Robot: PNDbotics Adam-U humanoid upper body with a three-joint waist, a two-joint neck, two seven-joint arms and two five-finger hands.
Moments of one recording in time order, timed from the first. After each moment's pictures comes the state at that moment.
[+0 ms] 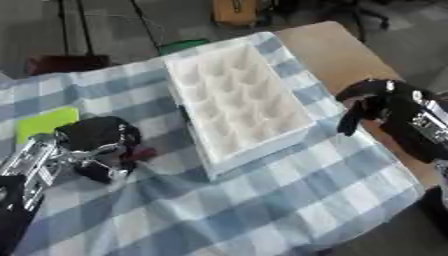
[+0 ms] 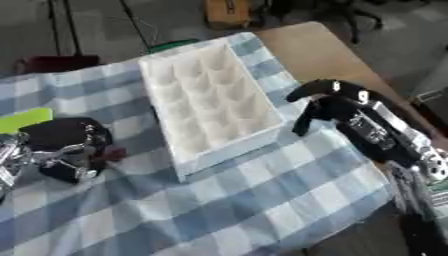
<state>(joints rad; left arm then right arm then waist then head) -0.69 0.42 -0.29 -1.16 -1.06 -0.57 -0.35 -0.17 -0.38 -0.07 -1.93 -0.33 -0.18 0.65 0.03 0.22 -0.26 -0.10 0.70</state>
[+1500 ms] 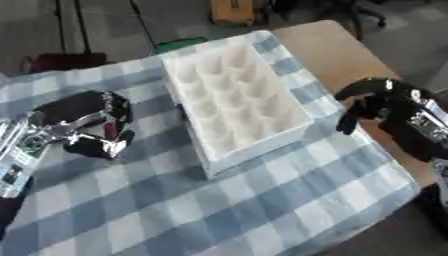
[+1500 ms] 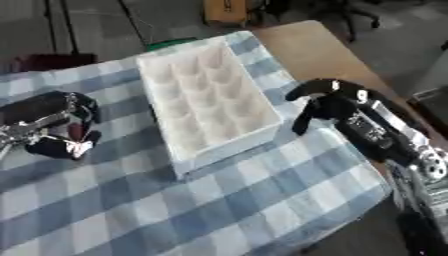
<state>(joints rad) -0.71 0.45 -0.27 -1.30 -0.73 -0.43 -0.43 -0.17 -0.38 -0.07 -1.93 -0.33 -0.18 0.65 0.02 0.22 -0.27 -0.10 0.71</state>
